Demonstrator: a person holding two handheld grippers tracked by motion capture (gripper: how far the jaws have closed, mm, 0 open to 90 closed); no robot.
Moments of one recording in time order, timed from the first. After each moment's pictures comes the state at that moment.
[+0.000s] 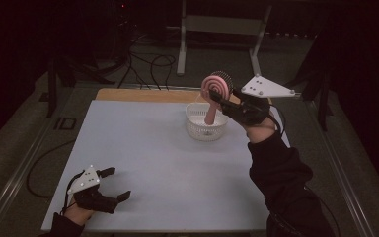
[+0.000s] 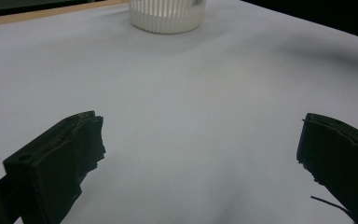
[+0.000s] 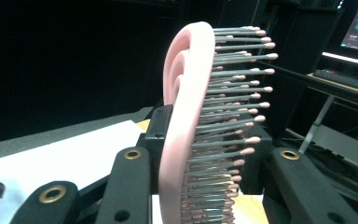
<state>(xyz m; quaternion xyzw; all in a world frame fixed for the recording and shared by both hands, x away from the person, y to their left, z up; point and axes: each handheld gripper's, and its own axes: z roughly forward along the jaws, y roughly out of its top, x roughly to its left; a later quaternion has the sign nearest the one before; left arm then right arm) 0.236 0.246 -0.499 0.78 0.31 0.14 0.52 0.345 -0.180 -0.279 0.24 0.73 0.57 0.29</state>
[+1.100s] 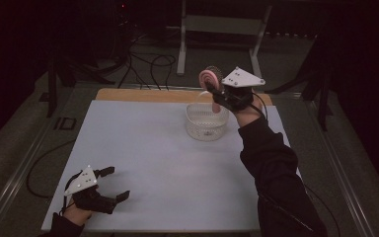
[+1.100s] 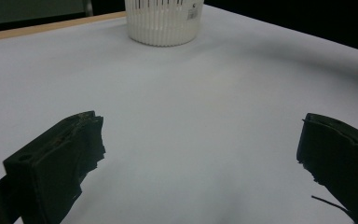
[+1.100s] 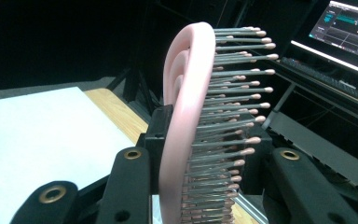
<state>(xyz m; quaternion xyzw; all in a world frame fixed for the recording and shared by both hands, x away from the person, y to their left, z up) 0.235 0.247 -0.497 0.78 0.30 0.14 0.54 0.413 -0.165 -0.314 0.24 0.76 0.49 0.36</state>
